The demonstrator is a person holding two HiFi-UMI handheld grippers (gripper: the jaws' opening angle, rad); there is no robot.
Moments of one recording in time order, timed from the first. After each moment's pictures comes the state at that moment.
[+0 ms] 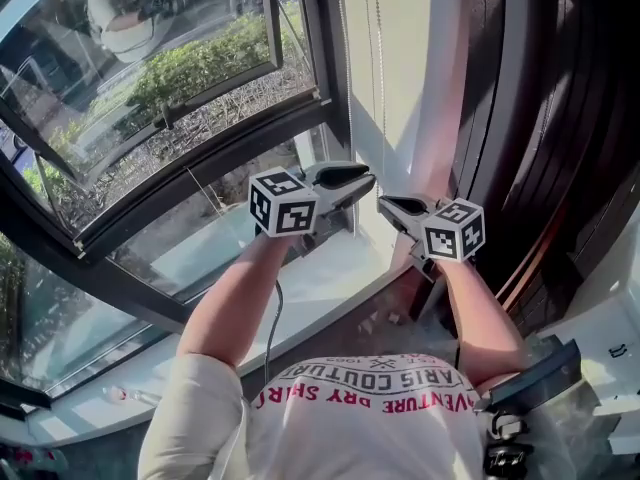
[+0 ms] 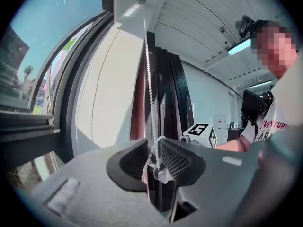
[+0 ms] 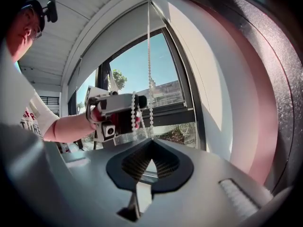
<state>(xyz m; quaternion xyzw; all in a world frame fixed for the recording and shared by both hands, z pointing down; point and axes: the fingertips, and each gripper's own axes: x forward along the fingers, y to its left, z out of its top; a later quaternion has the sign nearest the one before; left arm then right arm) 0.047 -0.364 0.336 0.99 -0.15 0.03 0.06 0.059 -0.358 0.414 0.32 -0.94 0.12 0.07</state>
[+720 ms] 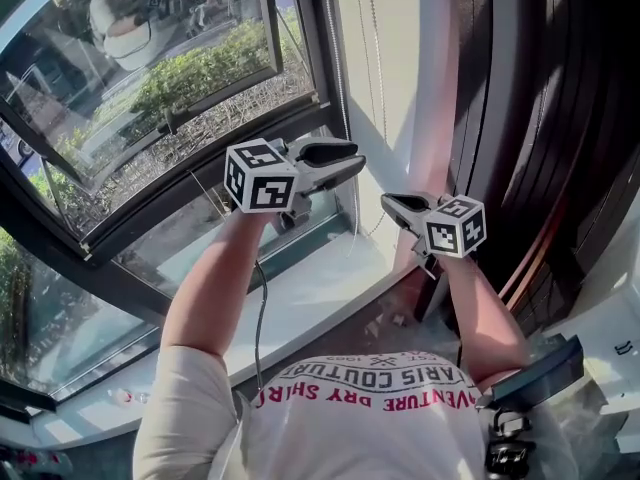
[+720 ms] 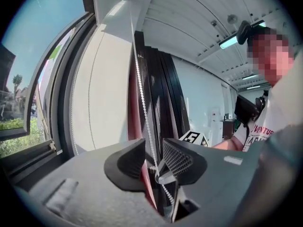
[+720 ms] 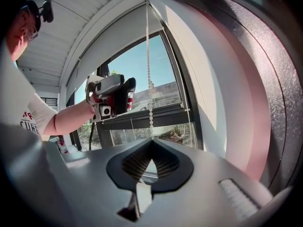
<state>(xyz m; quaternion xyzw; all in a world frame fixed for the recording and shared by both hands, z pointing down) 0.035 -0.358 0.284 0.99 -0.12 0.07 0.01 0.068 -0.360 0.413 0.33 -0.93 0.13 0.06</state>
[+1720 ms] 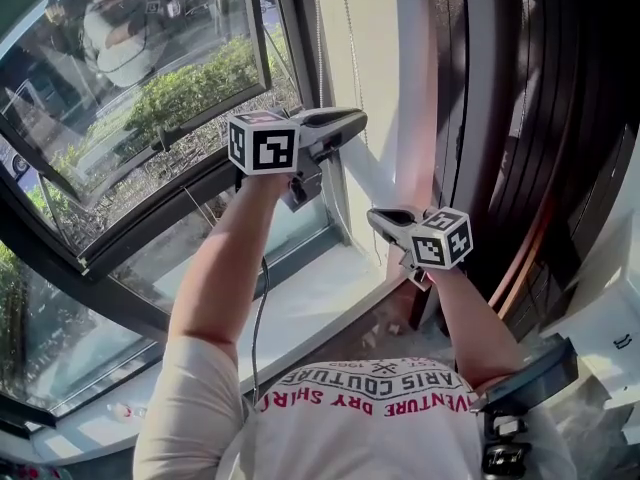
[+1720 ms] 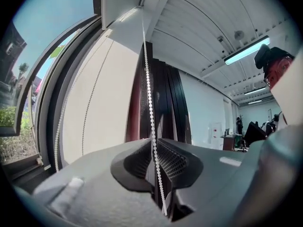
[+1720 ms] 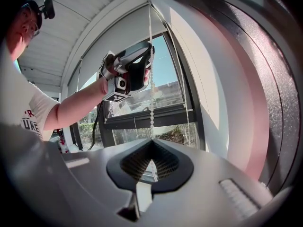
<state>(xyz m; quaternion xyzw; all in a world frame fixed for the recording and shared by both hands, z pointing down) 0.073 -0.390 0.209 0.99 -0.11 0.00 0.05 0.064 -0.346 0.412 0.32 -0.94 0.13 0.06</state>
